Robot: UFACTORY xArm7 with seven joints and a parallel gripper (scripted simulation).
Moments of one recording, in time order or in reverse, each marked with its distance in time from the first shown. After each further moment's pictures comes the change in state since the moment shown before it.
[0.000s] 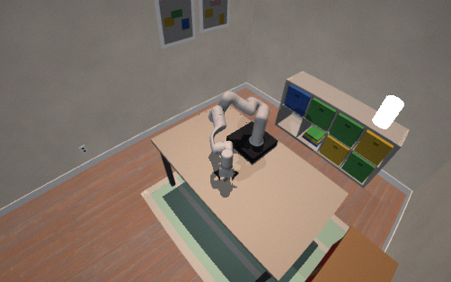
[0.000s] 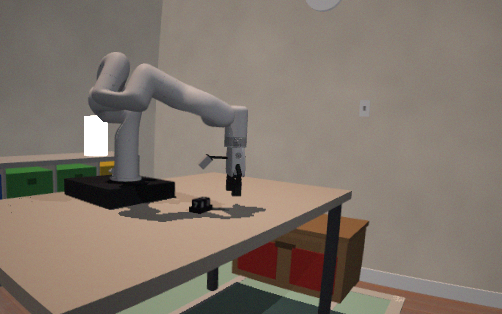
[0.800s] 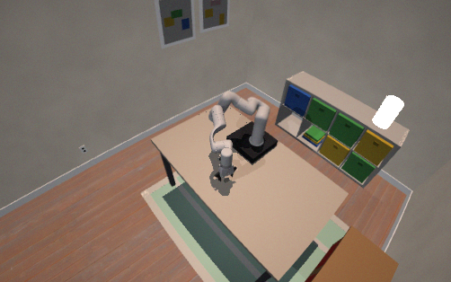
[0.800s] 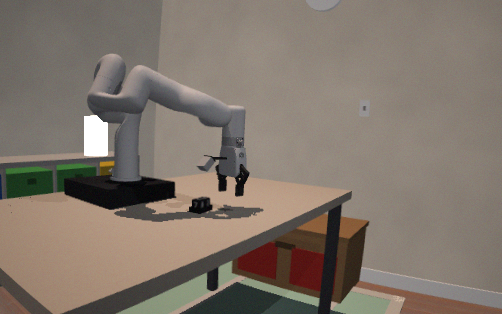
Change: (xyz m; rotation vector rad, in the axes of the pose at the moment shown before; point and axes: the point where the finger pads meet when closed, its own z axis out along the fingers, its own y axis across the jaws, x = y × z) arm 0.010 -0.003 0.000 0.003 0.000 -0.458
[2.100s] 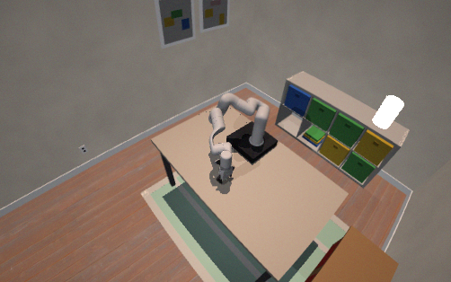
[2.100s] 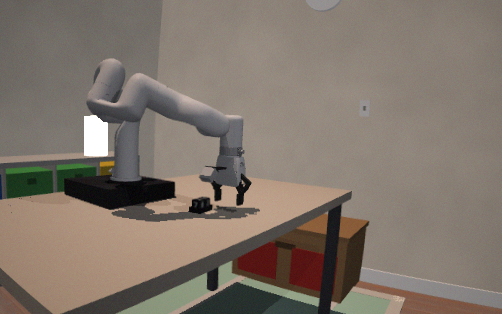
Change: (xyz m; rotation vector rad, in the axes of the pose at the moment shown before) arm 0.007 0.000 0.032 0.002 0.002 -0.274
